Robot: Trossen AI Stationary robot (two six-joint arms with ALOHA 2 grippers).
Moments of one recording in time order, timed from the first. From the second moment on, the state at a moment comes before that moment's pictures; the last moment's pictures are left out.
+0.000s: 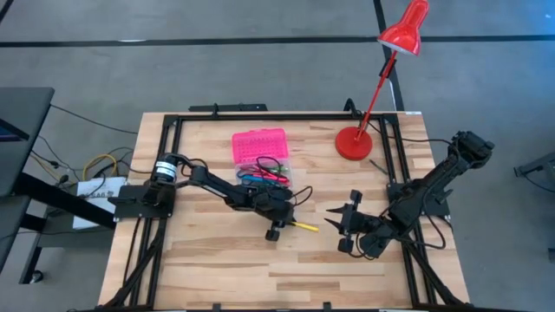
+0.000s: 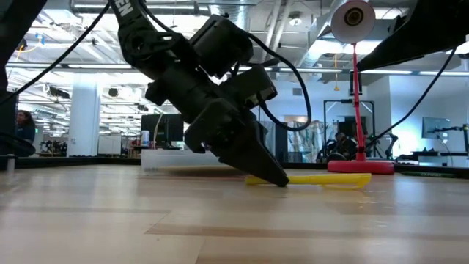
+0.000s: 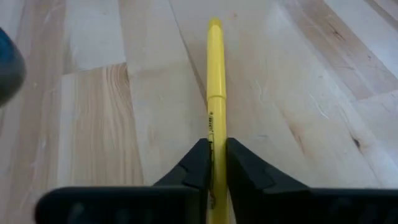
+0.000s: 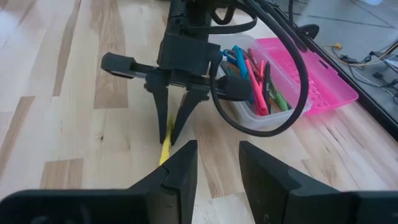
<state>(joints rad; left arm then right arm) -0.09 2.08 1.06 0.31 0.14 0.12 0.73 1.30 0.68 -0.25 0.88 0.46</state>
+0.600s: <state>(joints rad) -0.11 2.08 1.05 0.34 0.08 0.09 0.73 1.30 0.68 -0.26 0.88 0.46</state>
